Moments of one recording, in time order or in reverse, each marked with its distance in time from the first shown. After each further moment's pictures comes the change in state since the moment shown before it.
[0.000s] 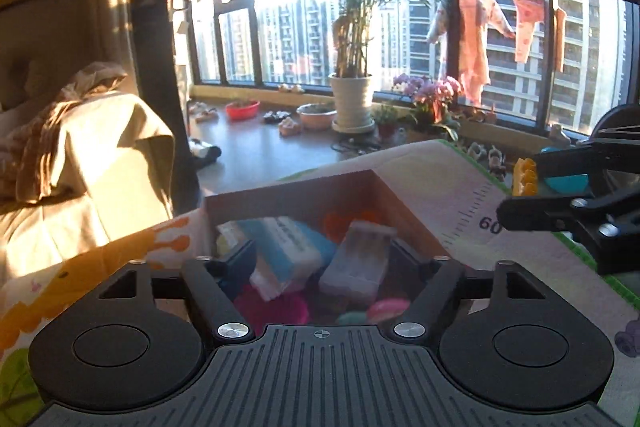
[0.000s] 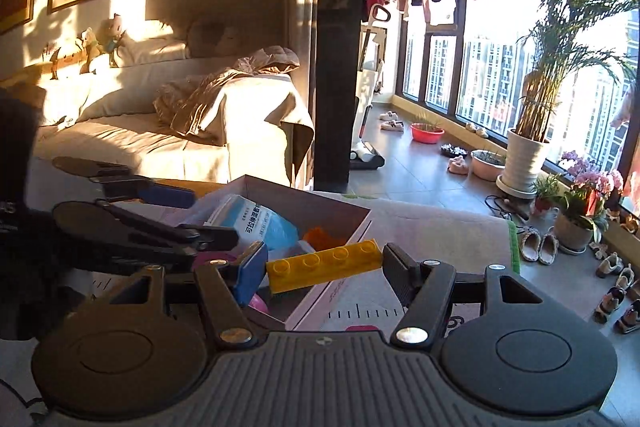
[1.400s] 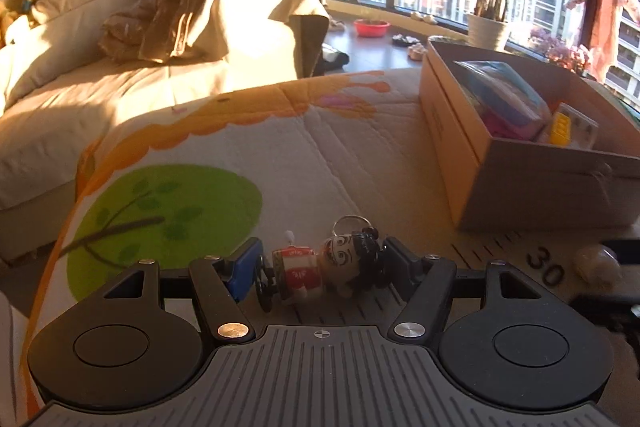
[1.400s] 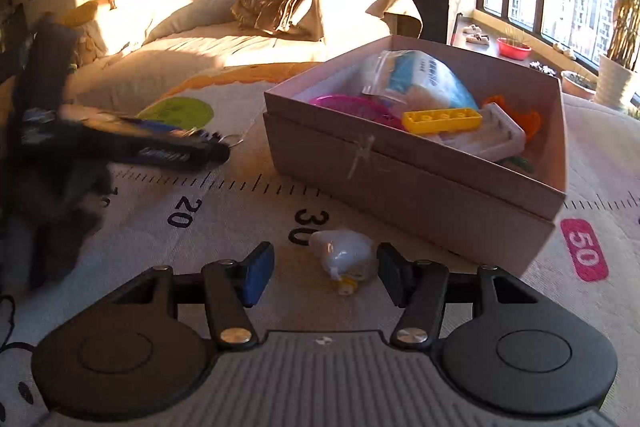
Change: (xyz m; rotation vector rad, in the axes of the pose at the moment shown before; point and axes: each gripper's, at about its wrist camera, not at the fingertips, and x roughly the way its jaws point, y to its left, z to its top) left arm -0.024 0.112 -0.095 -0.229 0.244 0.273; right arm 0.075 0.112 -0.067 -0.022 0.271 0.229
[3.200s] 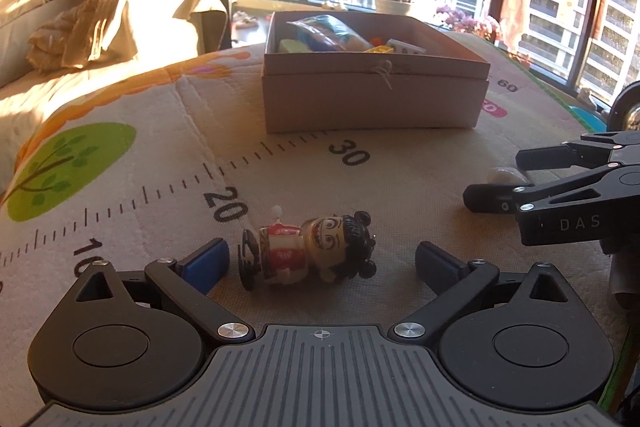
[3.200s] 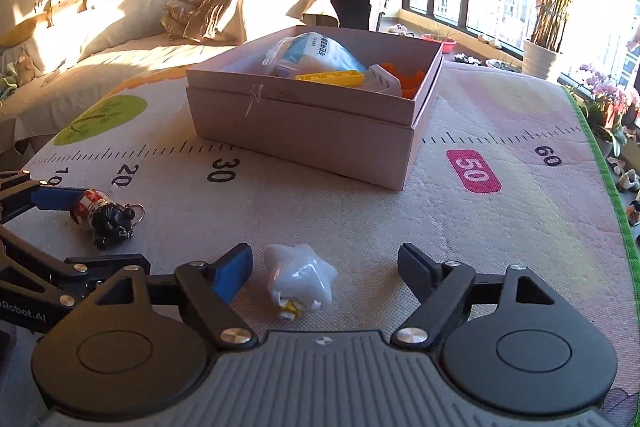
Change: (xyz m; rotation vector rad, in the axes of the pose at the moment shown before) left arm -0.058 -0.071 -0.060 0.116 0.010 -0.200; right arm -0.052 -0.023 -0.051 0.108 -0.031 -0.202
